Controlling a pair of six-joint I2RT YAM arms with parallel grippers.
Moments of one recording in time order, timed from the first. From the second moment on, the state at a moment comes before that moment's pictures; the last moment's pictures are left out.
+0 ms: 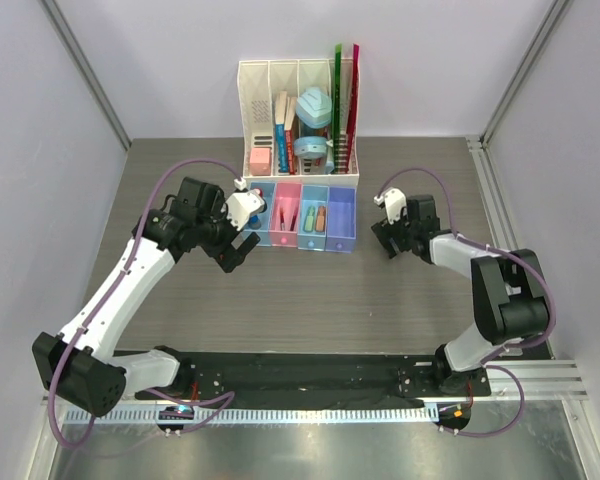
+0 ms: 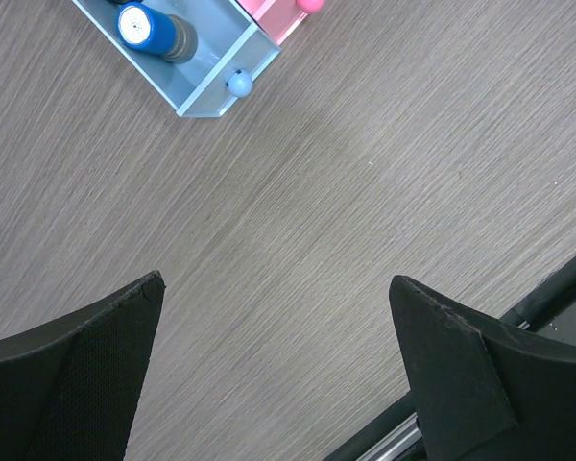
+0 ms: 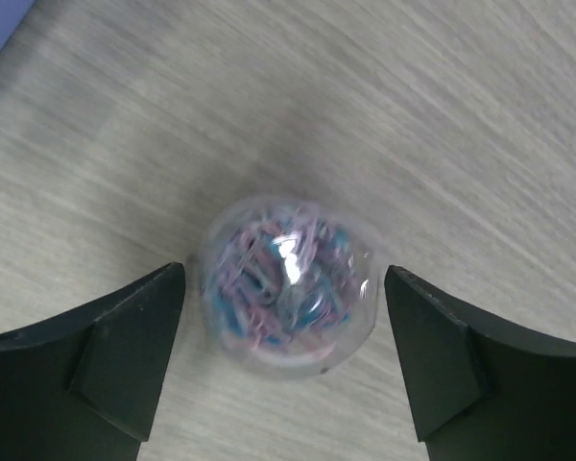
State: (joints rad) left arm -0.41 1.22 1.20 -0.91 0.16 0.44; right arm 0.17 1.56 0.73 0.05 -0.04 -0.45
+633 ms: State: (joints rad) left arm -0.41 1.22 1.20 -0.90 0.26 0.45; right arm 0.13 1.58 0.99 -0.30 -0.28 -0.30
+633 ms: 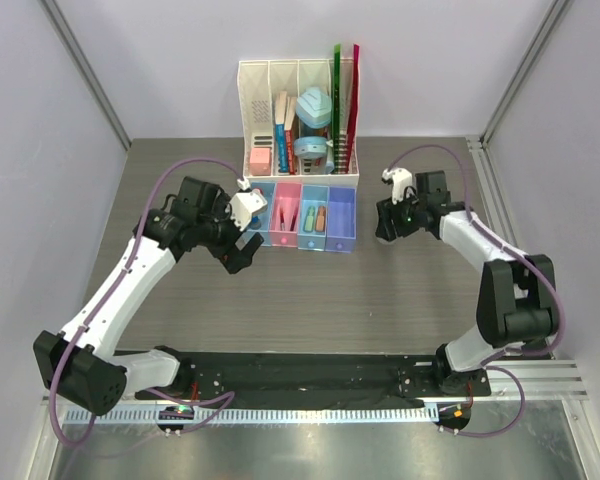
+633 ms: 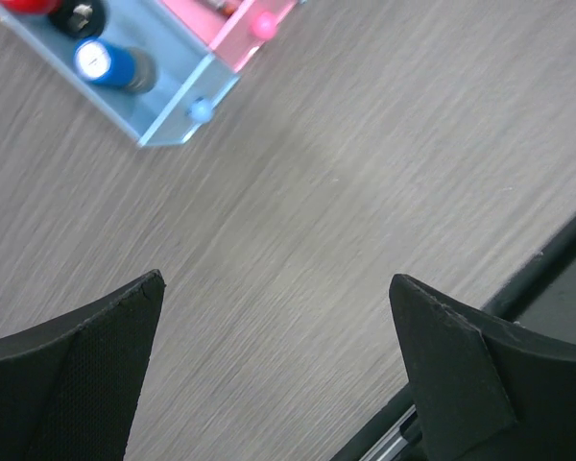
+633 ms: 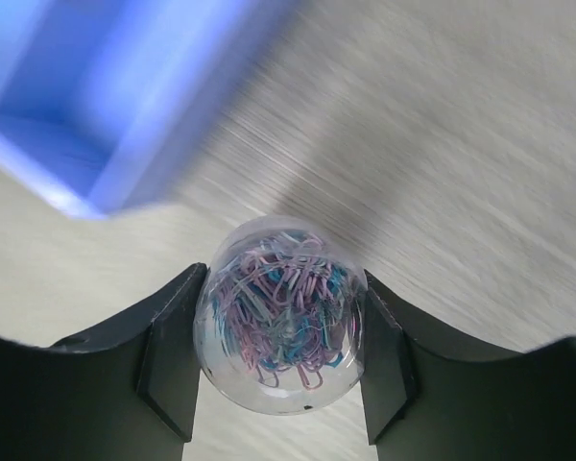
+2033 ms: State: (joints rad) left arm -0.60 1.19 1.04 -0.32 0.43 0.26; right arm 0.46 1.83 1.01 1.29 -1.33 1.73
